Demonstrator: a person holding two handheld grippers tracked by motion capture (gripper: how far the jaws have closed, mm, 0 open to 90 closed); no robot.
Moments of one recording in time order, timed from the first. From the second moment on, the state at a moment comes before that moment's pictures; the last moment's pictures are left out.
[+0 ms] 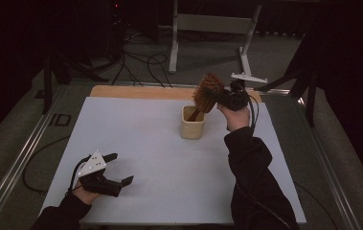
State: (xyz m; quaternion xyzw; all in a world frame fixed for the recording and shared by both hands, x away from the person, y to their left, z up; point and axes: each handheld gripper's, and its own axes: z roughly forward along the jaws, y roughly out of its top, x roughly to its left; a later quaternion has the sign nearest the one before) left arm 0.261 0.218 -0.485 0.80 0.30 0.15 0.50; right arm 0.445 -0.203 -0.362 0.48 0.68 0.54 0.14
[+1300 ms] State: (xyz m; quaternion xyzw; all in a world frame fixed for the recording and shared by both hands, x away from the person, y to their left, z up) left arm 0.261 0.217 -0.487 0.80 0.30 0.15 0.50; right arm 0.452 -0.207 -0.393 0.50 0.67 0.53 0.10
